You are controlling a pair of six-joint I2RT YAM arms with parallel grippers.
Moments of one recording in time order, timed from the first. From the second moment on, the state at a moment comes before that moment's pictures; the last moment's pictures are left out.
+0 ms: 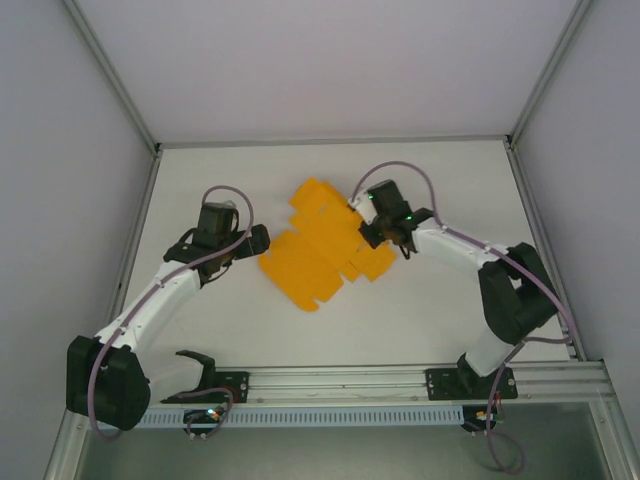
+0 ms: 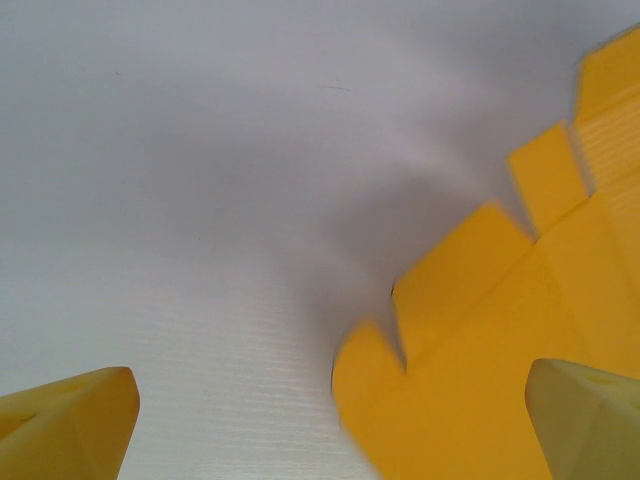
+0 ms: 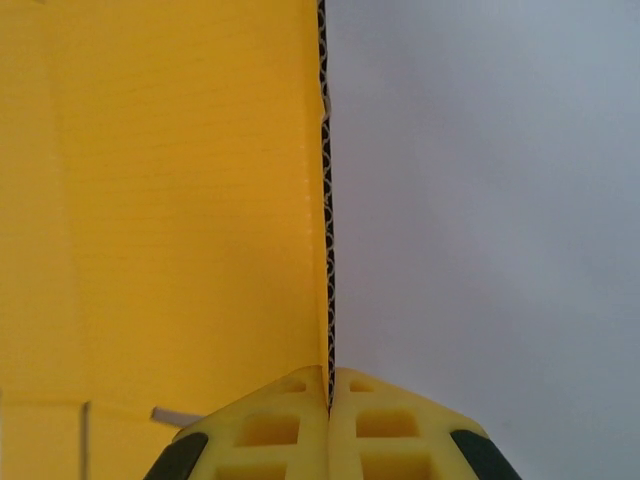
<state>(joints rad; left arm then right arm) -0.37 1.17 0.82 -0.49 -0.04 -0.51 0.51 1.67 1.10 -0.30 0.13 -0.34</state>
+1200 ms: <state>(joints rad) -0.37 1.51 1.14 -0.31 0.53 -0.55 0.74 1.66 0.76 0.61 0.49 -1.04</state>
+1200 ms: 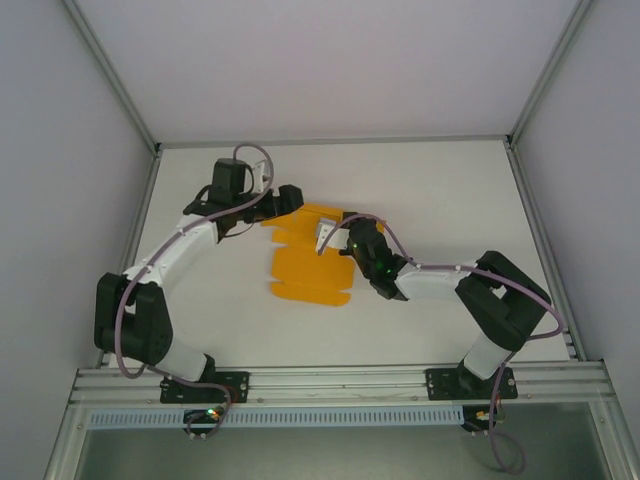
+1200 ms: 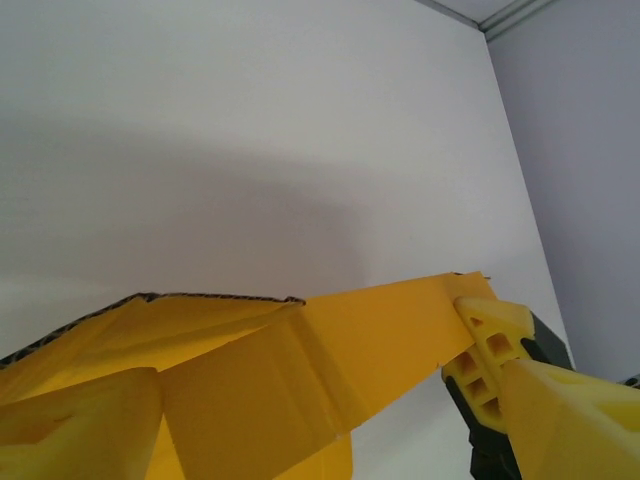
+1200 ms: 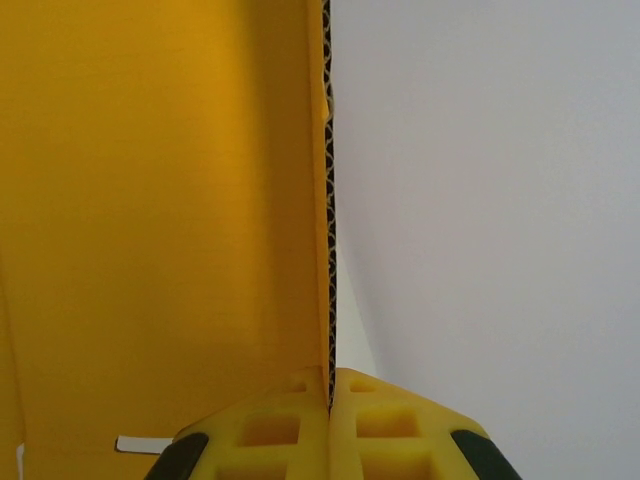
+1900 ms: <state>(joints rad) -0.40 1.66 1.15 -0.20 0.64 -0.67 0.78 1.68 0.76 0.63 0.53 -1.01</state>
